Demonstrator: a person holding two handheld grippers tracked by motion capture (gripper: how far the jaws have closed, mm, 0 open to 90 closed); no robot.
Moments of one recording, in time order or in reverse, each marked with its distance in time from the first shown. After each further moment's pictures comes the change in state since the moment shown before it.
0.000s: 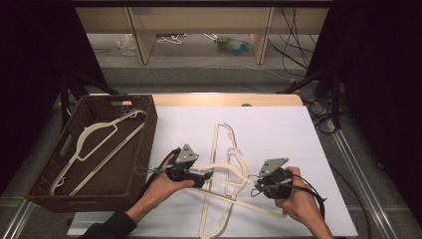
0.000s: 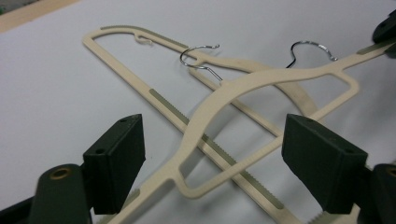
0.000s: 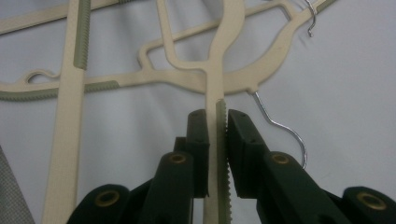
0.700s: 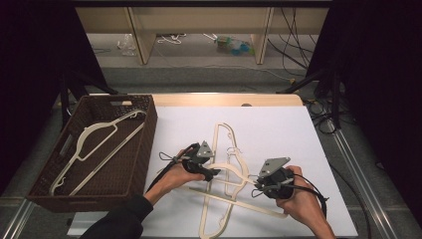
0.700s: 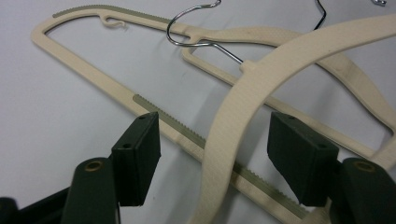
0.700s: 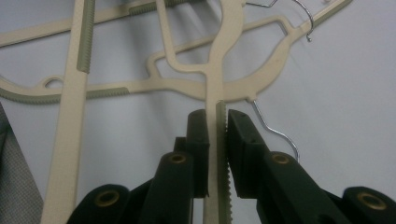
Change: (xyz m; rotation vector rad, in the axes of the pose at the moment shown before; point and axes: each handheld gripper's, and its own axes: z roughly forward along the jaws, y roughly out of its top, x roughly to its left) left arm 0.009 0.011 0.050 0.130 -0.051 0.169; right arm 0.003 0.006 -0.012 -0.024 -0.006 -0.030
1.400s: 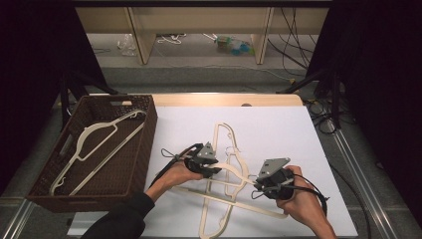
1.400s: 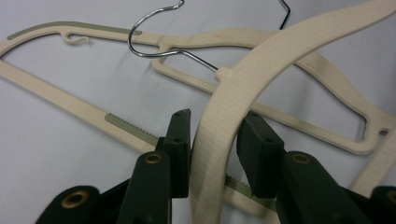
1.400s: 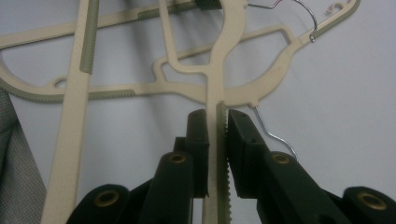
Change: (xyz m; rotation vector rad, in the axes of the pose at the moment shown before) left arm 0.003 0.002 0.003 -0.019 -0.113 0.076; right arm 0.003 0.003 -0.004 -0.009 0.011 -0.031
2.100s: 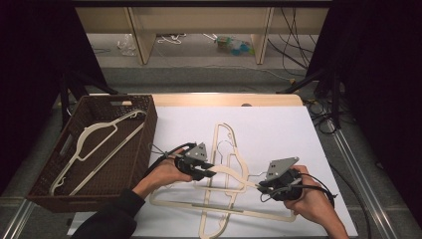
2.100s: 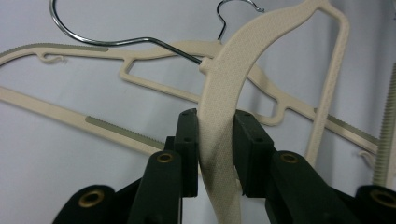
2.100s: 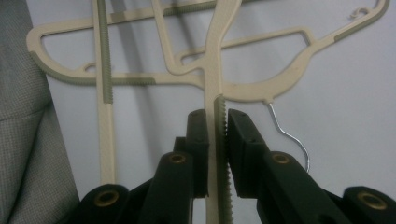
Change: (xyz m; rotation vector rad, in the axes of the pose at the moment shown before) left arm -0.010 0.006 -0.045 -0.010 -0.128 0.046; right arm -0.008 -0.012 -0.009 -0.031 0.094 -0.049
